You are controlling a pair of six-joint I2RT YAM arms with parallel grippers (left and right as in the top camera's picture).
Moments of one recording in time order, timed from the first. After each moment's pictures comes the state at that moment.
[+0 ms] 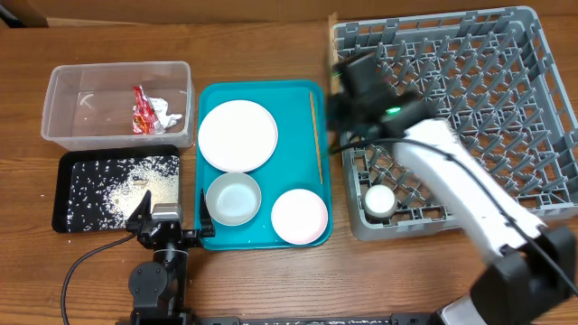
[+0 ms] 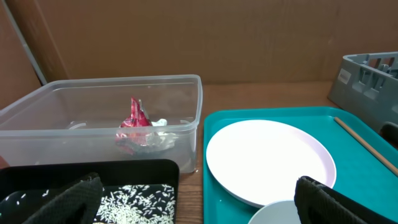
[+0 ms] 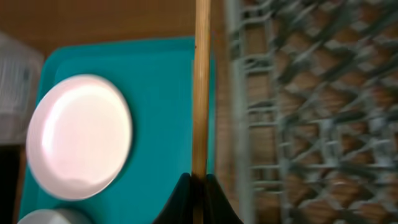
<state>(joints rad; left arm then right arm) 0.02 0.02 0.01 -0.08 -0.03 0.03 0.46 1.70 1.51 -0.76 0.05 0.45</state>
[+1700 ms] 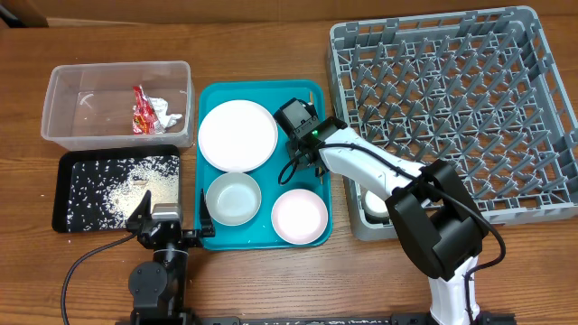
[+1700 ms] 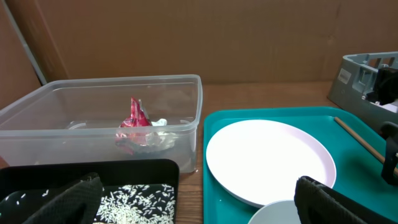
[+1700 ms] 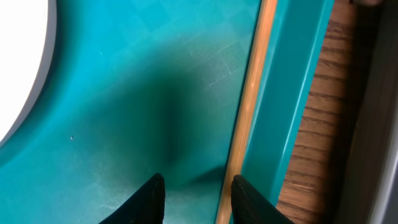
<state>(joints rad) 0.02 0.02 0.01 -0.08 -0.03 0.03 0.66 2.09 1.47 -0.64 0.22 0.35</state>
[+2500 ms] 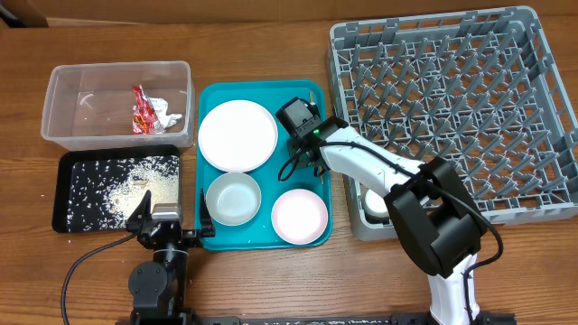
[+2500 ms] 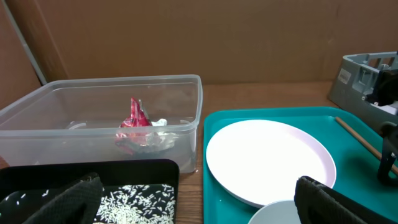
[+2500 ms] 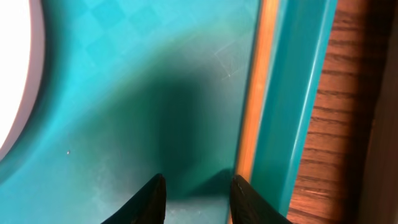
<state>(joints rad) 0.02 0.02 0.01 -0.08 -0.03 0.03 0.65 2.11 1.47 -0.62 0.19 0.41</state>
